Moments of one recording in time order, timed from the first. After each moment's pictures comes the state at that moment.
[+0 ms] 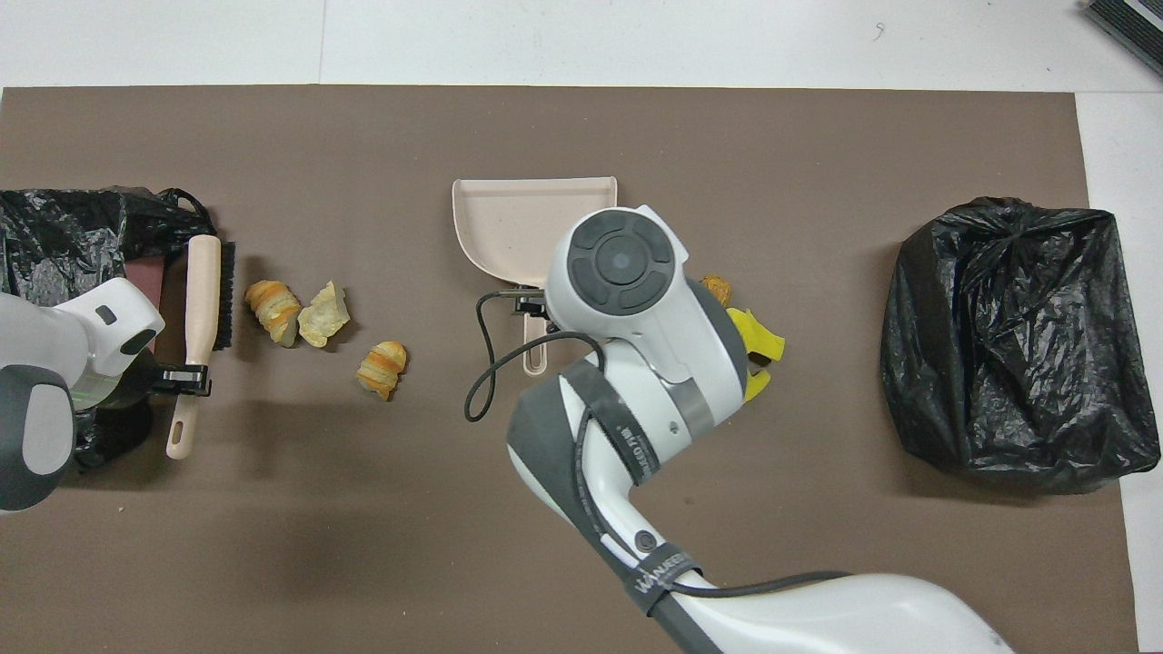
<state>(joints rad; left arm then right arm) 0.06 -0.02 0.01 -2.24 -0.04 2.16 0.16 0.66 0.46 -0.07 -1.53 0.03 2.10 0.67</state>
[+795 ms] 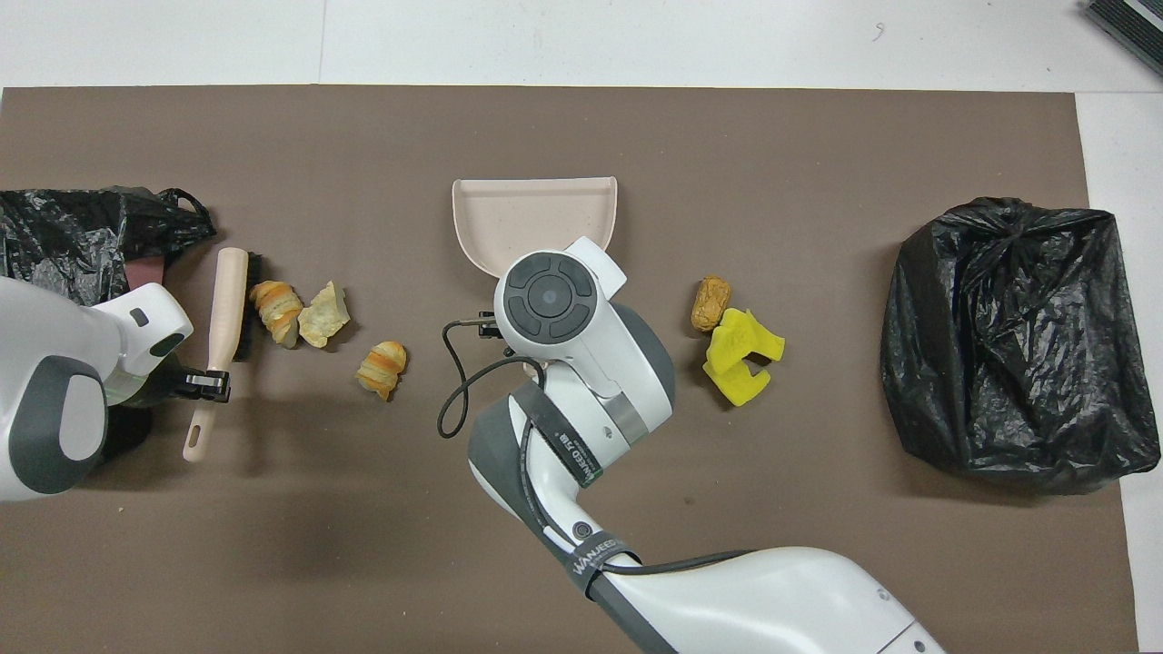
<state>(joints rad) 0.05 0.03 -0.02 -2.24 -0.04 2.16 0.18 0.70 0.55 -0.06 -1.52 0.04 2.18 0.63</state>
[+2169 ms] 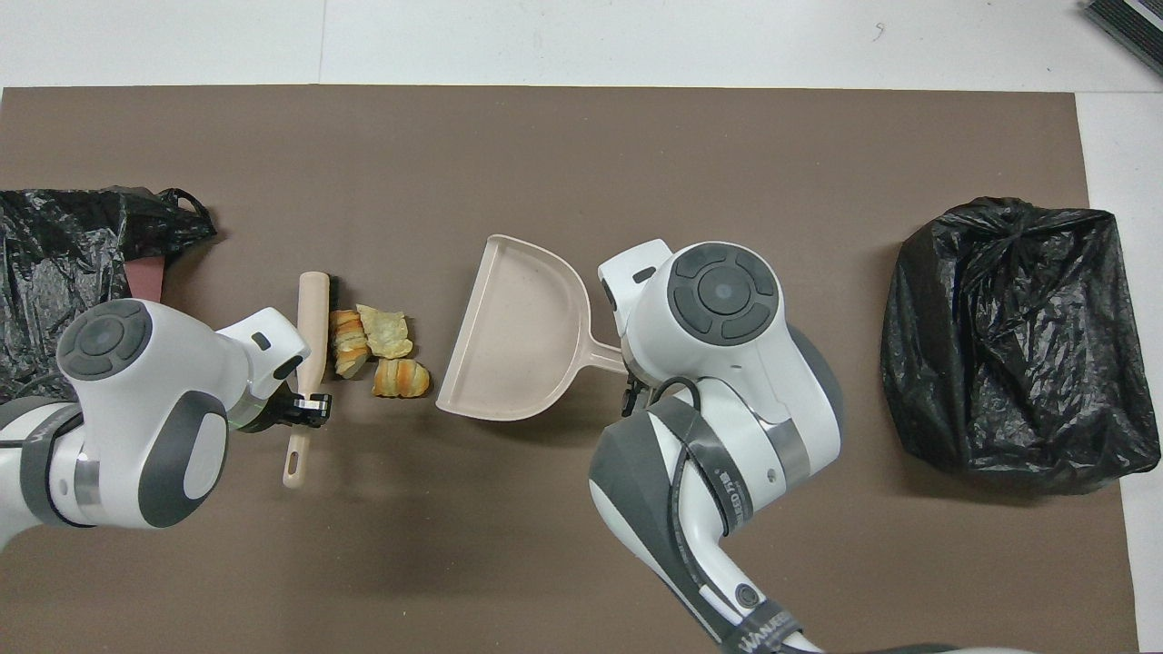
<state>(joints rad) -0.16 -0.01 -0.03 -2.32 -0.07 2.16 -0.06 0.57 0.22 -0.04 -1.82 0.05 2.00 -0.75</state>
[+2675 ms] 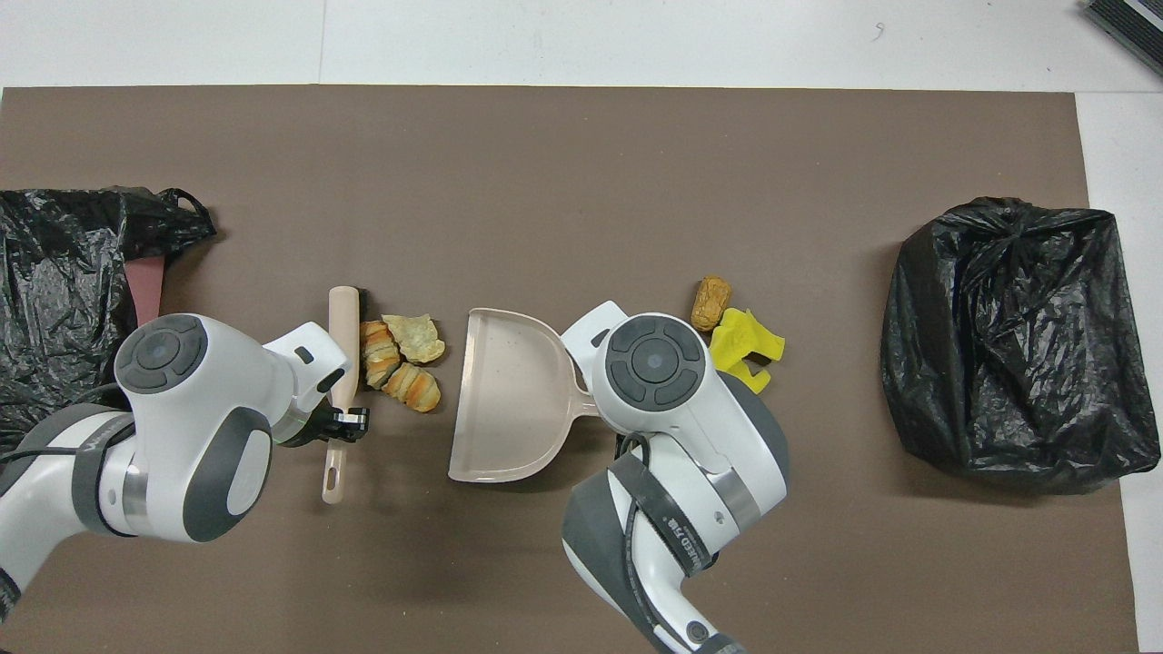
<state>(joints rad) -0.25 -0.02 -0.03 -2.34 -0.12 2.16 -0.14 0.64 0.21 -0.03 -1.94 0.01 2.08 -0.81</state>
